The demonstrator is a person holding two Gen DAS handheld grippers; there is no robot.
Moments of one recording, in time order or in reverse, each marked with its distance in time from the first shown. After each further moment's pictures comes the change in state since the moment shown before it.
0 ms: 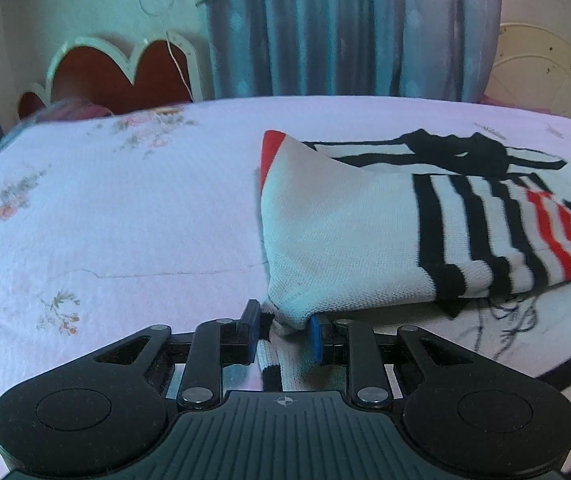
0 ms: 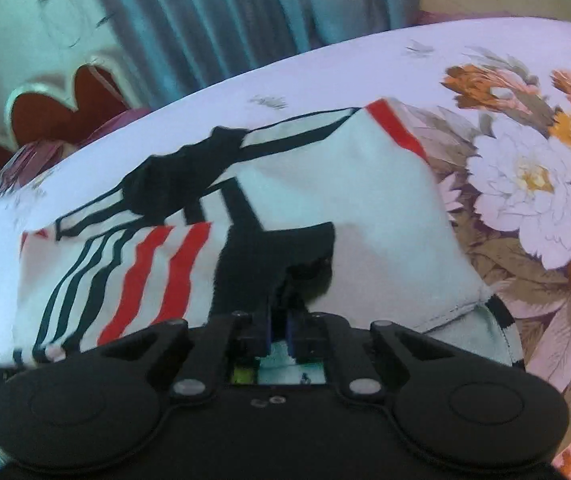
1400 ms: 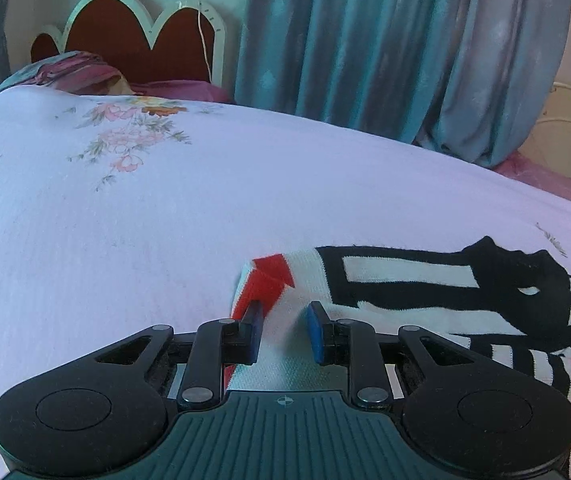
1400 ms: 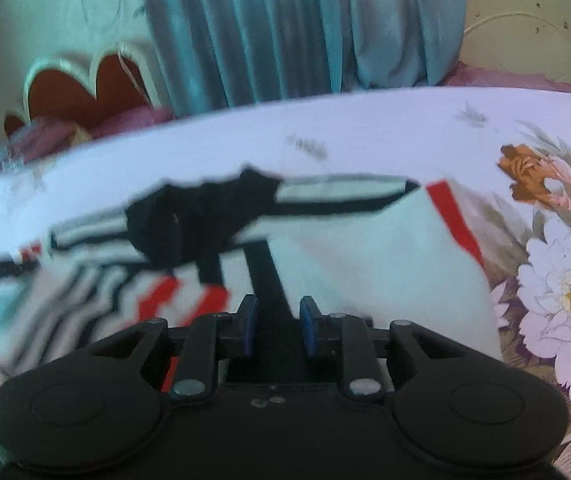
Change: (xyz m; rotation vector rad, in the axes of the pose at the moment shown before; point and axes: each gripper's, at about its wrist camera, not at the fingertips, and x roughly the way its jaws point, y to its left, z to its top) left arm 0.116 0.010 0.097 -0.214 0.012 -0.019; right arm 0.035 0.022 0.036 -0.196 -0.063 -0.050
